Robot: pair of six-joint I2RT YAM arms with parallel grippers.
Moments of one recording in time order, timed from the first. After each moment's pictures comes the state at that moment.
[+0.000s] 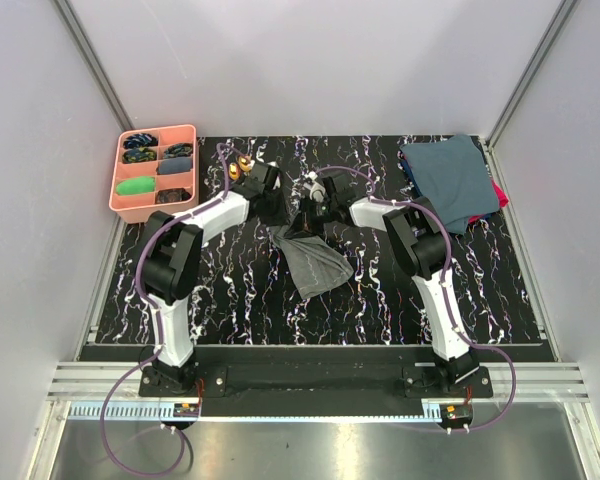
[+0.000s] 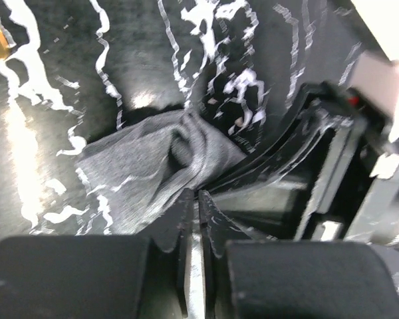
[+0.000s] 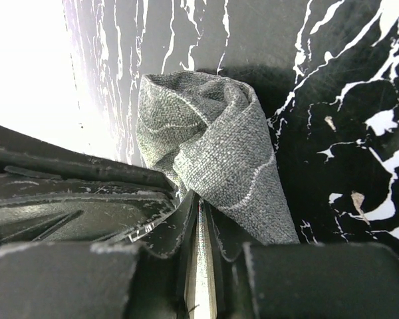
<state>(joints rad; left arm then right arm) -0.44 1.95 1.39 -0.38 0.09 -0.58 0.50 2.35 1.58 0.00 -0.79 0.68</state>
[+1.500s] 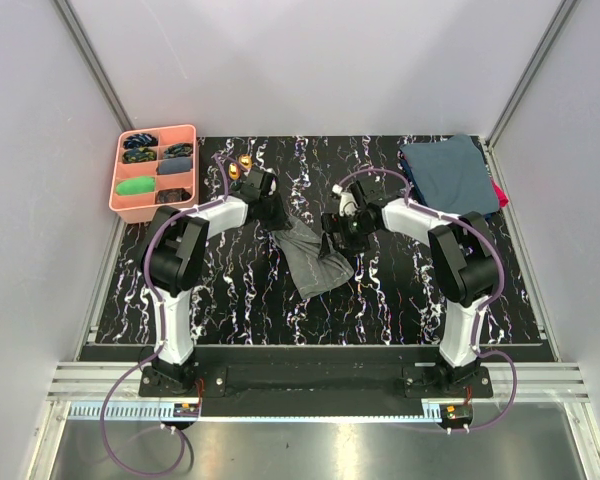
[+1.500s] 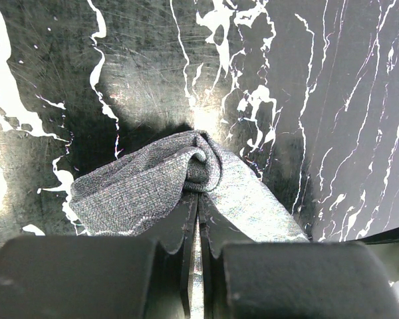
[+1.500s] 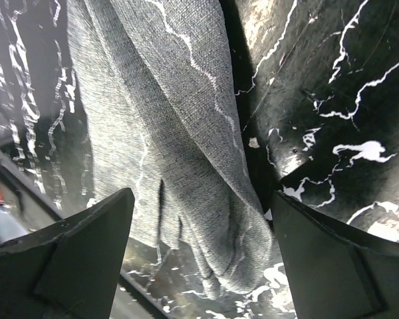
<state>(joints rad) -0.39 2.03 1.33 -0.22 0.20 -0.64 0.44 1.94 1.28 -0.48 -0.51 0.23</state>
